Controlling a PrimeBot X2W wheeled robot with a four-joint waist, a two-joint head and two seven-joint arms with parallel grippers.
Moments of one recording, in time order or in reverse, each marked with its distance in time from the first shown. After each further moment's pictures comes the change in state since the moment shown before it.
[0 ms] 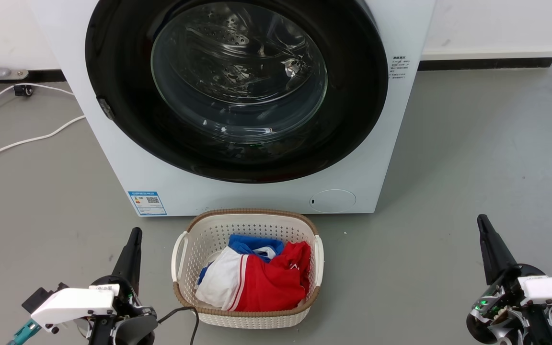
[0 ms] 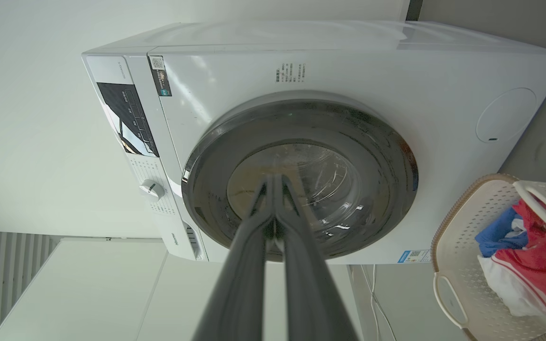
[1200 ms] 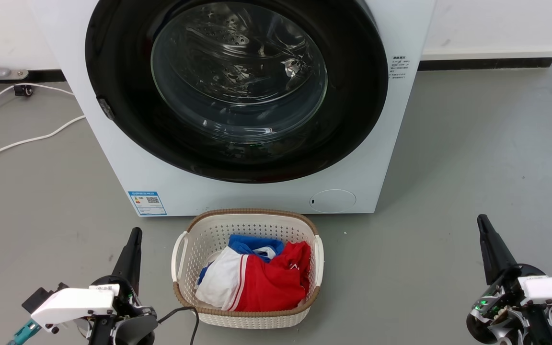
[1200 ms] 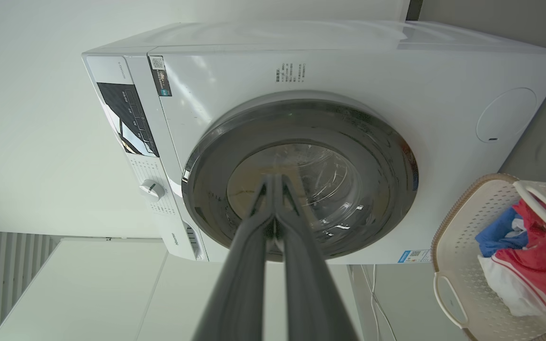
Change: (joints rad) left arm 0.000 0.000 0.000 0.000 0.000 0.000 0.000; right arm 0.000 0.001 -0.001 0.000 0.000 0.000 0.001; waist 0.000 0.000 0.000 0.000
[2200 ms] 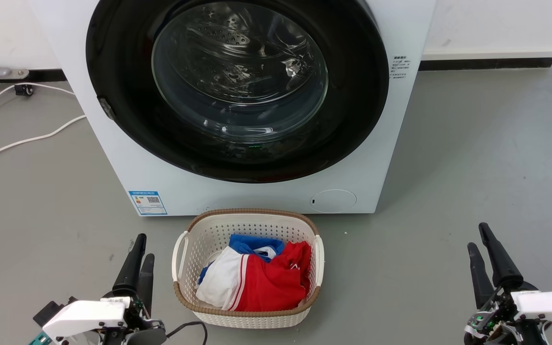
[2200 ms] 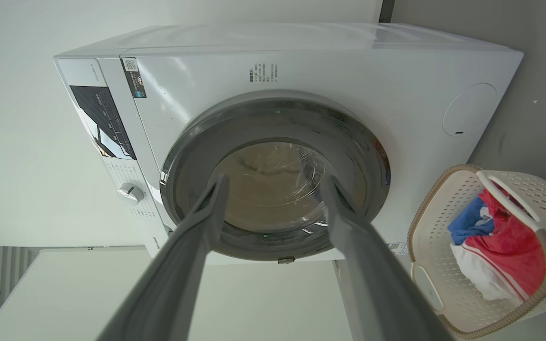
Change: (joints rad) left arm 0.035 -0.005 -0.027 0.026 0.000 0.001 -0.023; right arm 0.043 0.003 0.012 0.020 -0.009 0.000 -0.020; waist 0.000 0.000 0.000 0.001
